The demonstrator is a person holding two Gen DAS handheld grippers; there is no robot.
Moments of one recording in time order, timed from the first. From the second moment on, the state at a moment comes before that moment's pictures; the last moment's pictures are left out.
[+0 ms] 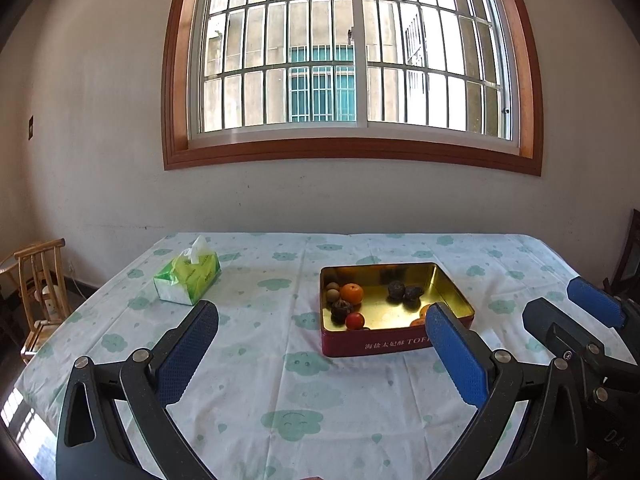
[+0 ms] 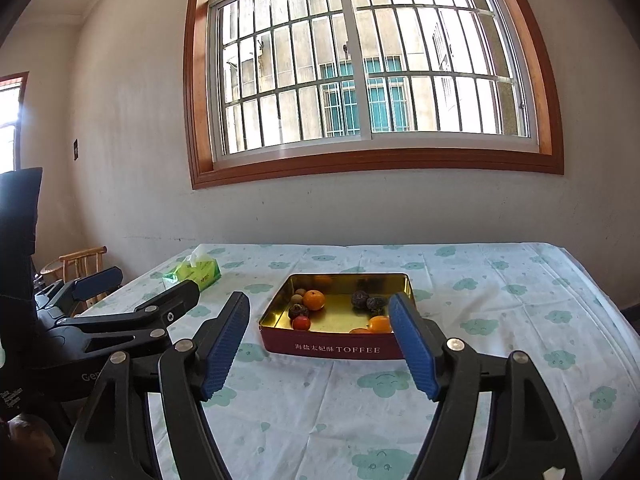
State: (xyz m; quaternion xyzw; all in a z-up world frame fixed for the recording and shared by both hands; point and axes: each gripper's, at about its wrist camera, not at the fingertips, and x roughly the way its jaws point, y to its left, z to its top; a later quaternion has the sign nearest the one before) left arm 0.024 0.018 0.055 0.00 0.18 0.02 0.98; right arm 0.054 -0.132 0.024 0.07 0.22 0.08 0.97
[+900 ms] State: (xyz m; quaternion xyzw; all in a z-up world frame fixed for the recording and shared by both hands) left arm 0.001 0.024 0.052 0.01 0.17 0.03 0.99; right arm 0.034 -0.123 0.028 0.06 0.22 0.06 0.97
